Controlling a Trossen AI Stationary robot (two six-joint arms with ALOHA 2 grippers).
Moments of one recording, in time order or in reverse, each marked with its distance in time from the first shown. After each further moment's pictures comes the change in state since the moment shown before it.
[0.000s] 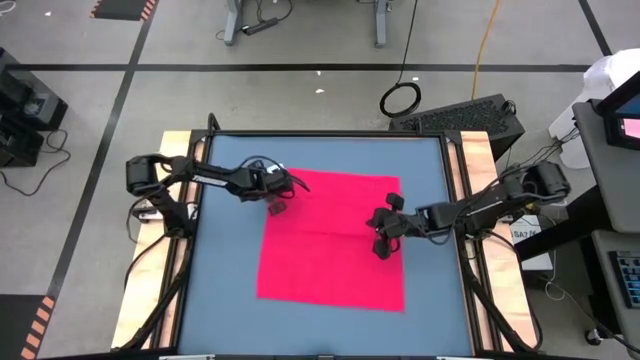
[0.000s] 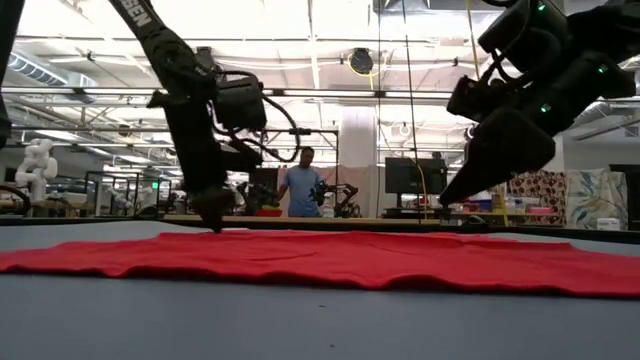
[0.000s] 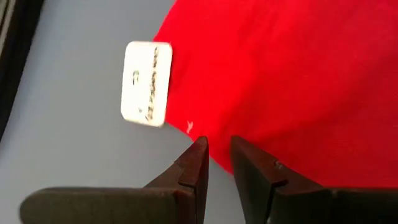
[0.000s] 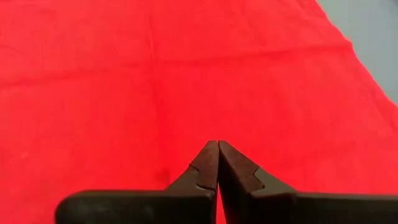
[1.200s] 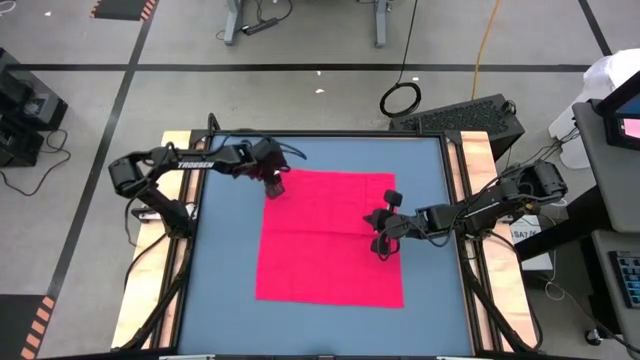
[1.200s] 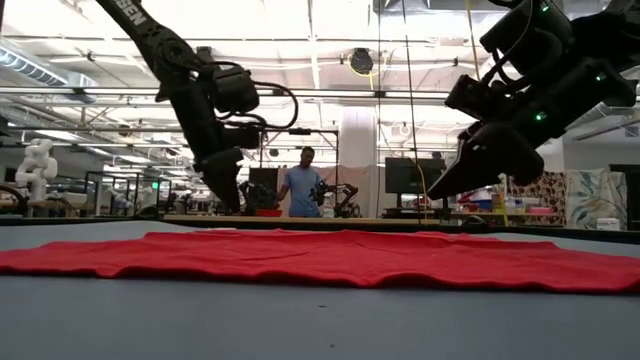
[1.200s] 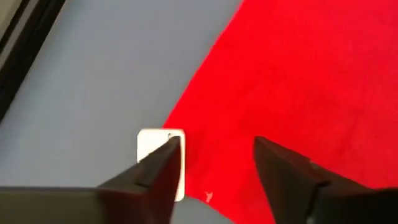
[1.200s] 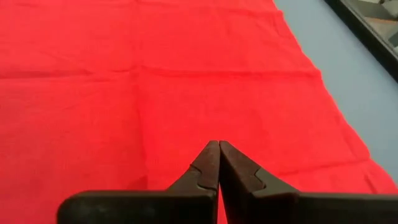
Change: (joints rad) left arm 0.253 -0.092 0.030 0.086 0.387 0.284; right arm 0.000 0.026 -0.021 0.111 0.084 -0.165
